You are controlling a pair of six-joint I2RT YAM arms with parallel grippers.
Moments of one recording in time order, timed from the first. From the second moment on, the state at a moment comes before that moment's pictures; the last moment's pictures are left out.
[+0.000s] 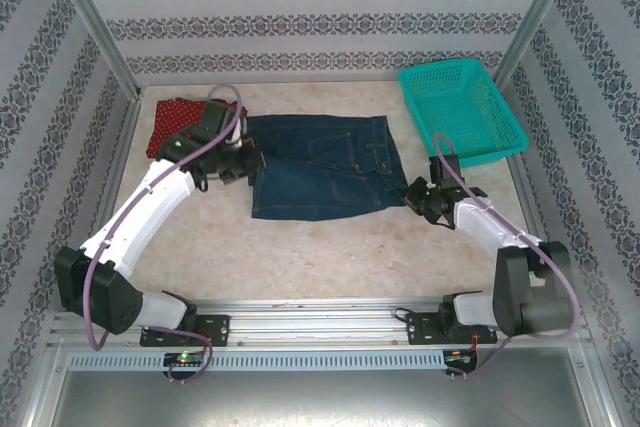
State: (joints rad) left arm -0.34 1.40 1.39 -0.89 0.18 -0.65; right arm 0.09 1.31 0.68 -0.37 -0.21 0.82
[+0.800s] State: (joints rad) left arm -0.27 1.69 1.33 -0.83 0.21 -0.48; right arm 0.13 1.39 0.82 -0.44 -0.14 0.76
